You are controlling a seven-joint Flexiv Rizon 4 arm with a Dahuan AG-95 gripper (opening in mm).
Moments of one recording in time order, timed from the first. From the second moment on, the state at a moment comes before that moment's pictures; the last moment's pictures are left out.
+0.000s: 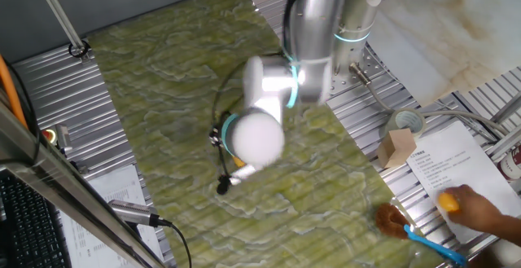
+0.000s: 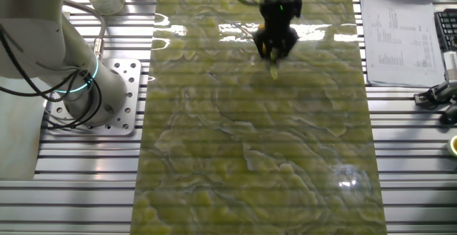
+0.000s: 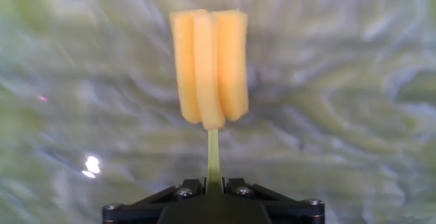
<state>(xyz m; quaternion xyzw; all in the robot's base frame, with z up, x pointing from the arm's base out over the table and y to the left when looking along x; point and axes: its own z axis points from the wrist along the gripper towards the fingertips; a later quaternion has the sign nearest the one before) 0.462 0.112 0.041 0.68 -0.67 0.19 0.23</state>
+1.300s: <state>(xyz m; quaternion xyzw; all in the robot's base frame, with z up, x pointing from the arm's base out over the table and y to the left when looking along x) 0.441 0.031 0.038 0.72 -0.61 0.23 0.24</state>
